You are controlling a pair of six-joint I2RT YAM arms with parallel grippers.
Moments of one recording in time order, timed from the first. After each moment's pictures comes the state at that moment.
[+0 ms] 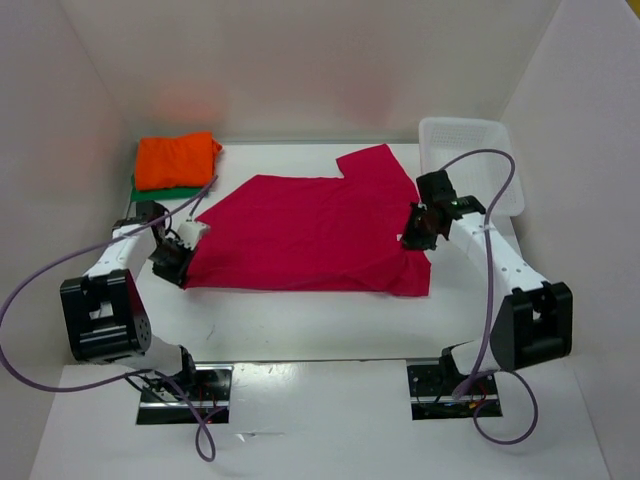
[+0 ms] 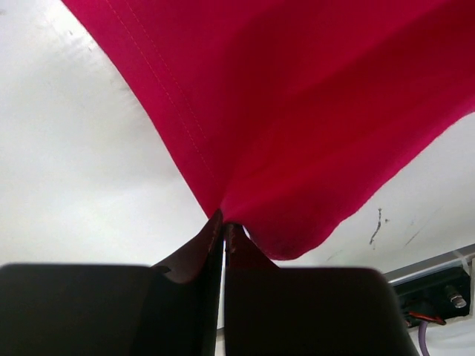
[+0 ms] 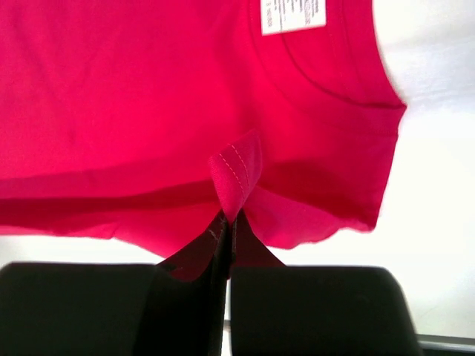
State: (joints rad) left arm 0.25 1.47 0.94 -0.88 0.20 0.65; right arm 0.22 1.38 1.10 -0.80 -0.04 0.54
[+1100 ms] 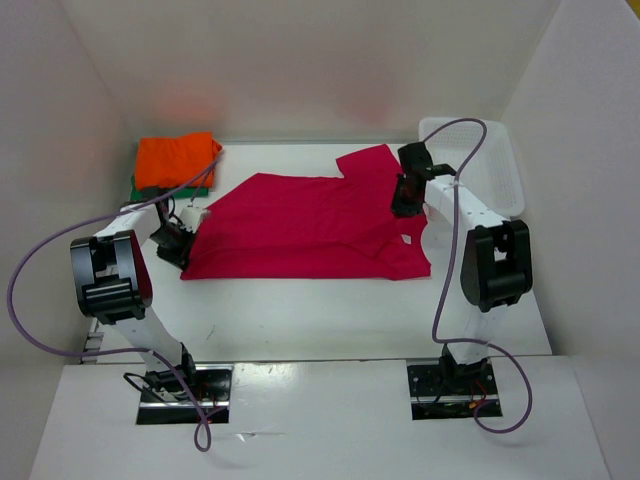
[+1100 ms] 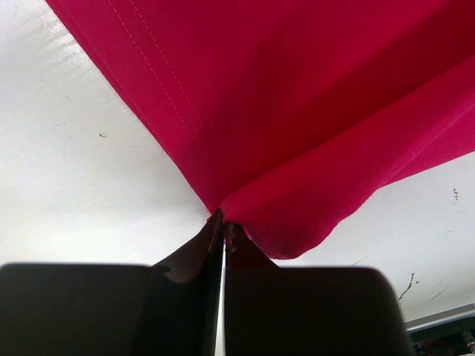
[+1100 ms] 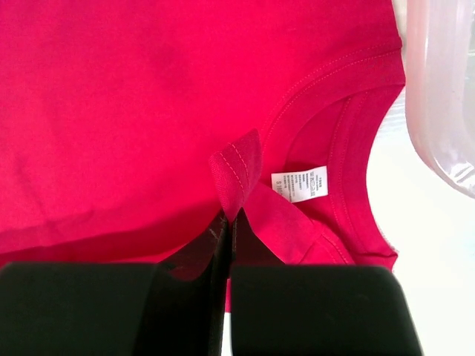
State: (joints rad) left arm 0.25 1.75 1.13 -0.80 0.20 0.62; right arm 0.21 1.80 1.43 -0.68 0.10 0.48
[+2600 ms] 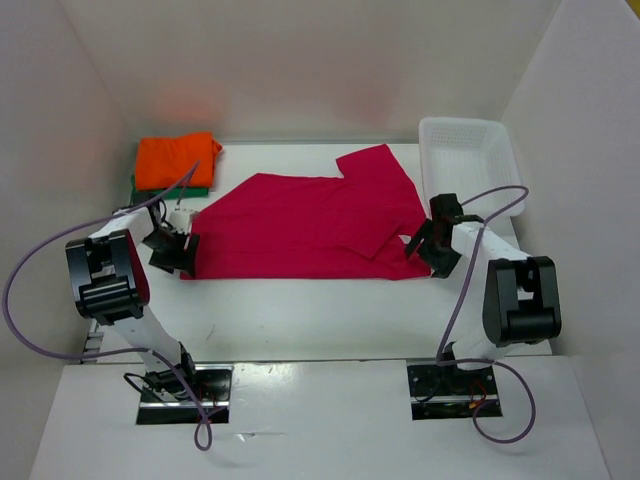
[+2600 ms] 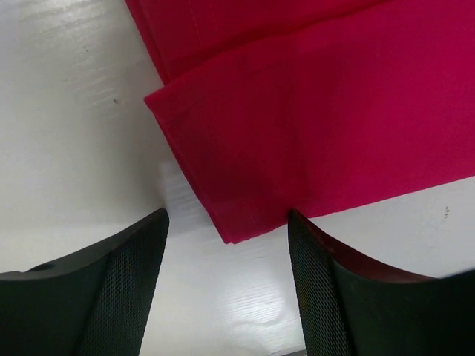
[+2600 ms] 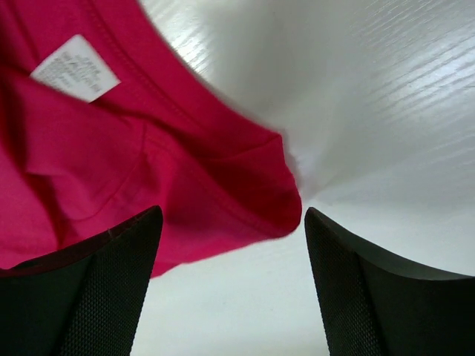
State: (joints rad) left arm 0.31 1.76 1.09 -0.77 0.22 0.50; right arm 0.06 1.52 0.89 -0.60 0.07 0.71
